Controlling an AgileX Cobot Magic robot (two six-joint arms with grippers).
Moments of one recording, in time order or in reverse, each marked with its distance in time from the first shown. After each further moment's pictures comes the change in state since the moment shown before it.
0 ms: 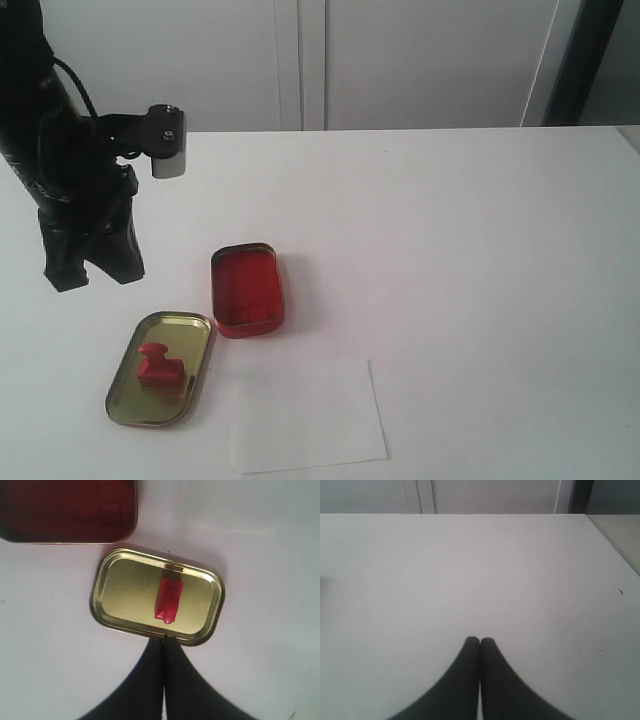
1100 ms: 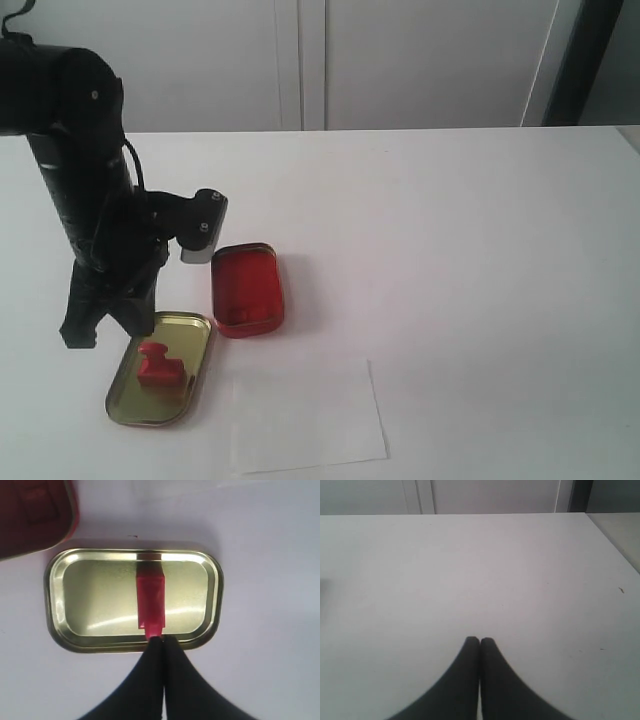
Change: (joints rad) left arm -0.084 0.121 0.068 0.107 -0.062 0.124; right arm 0.000 0.000 0.000 0.000 0.000 0.016
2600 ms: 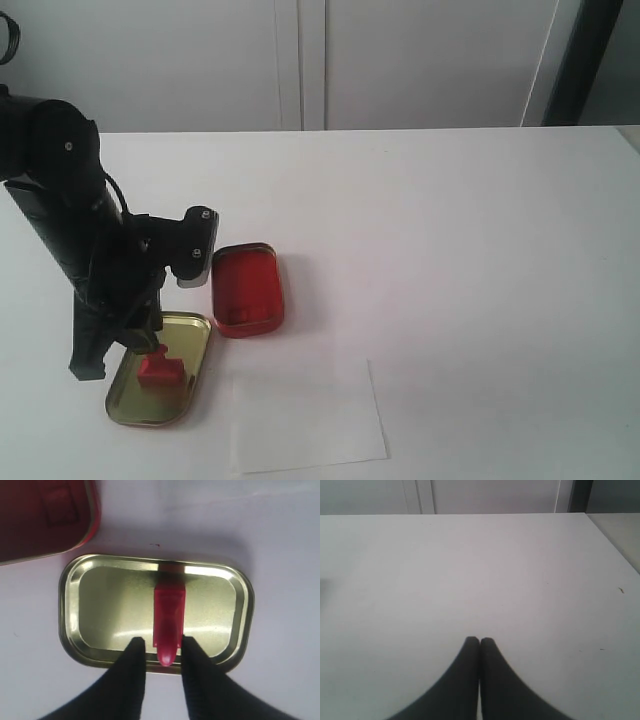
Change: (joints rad) left arm 0.000 -0.068 0.188 -0.016 -0.273 -0.017; right arm 0.000 0.000 0.000 0.000 0.000 0.000
